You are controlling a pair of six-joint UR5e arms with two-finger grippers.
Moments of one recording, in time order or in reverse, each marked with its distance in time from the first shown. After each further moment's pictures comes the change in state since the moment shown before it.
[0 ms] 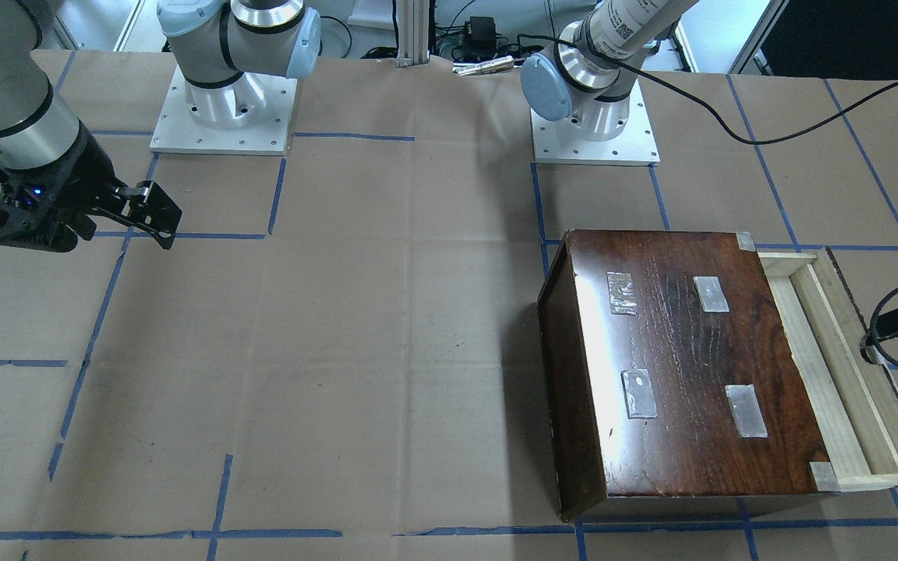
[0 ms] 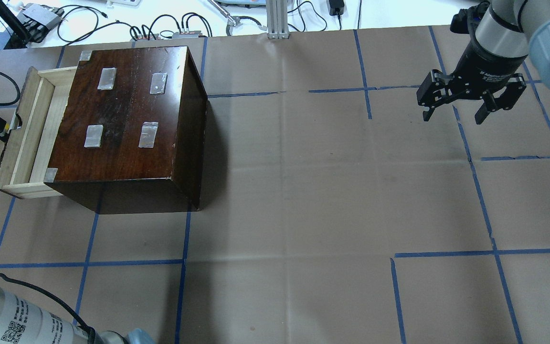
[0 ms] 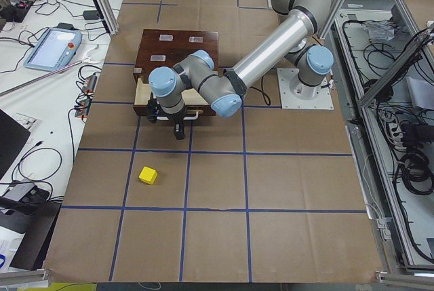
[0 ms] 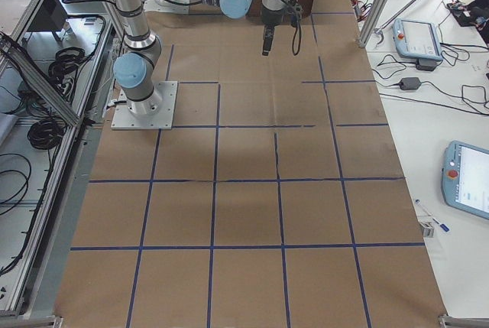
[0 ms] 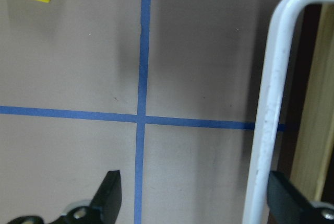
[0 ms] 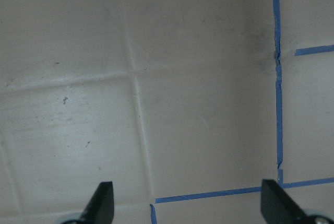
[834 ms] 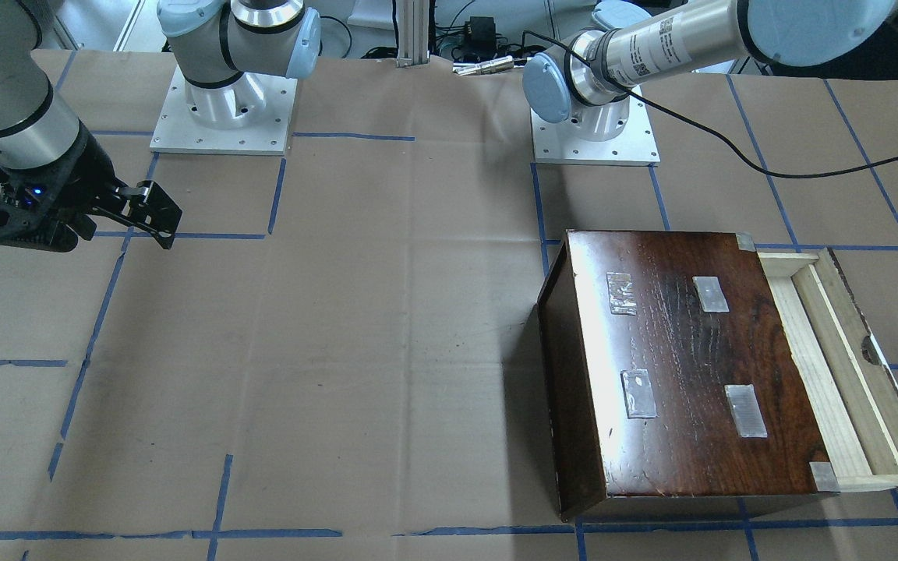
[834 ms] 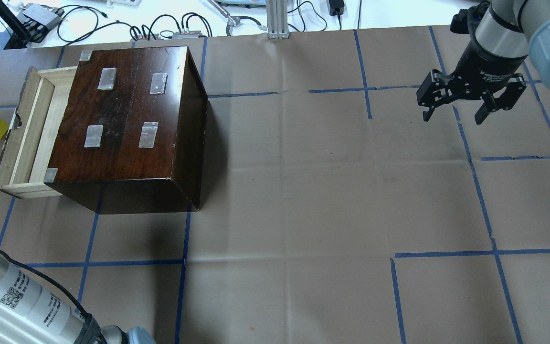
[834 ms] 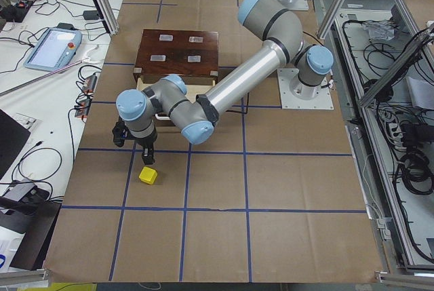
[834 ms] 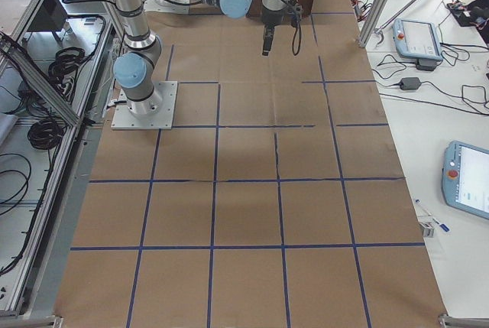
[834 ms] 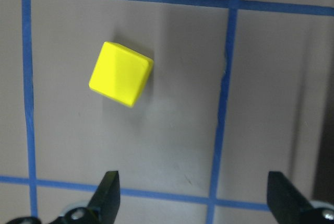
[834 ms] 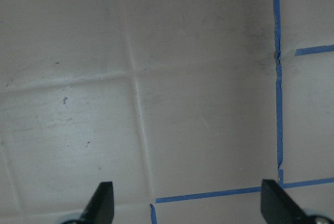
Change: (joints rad) left arm 0.007 -0.337 0.441 -0.004 -0.005 0.015; right arm 0.000 0.000 0.000 0.000 0.000 0.000
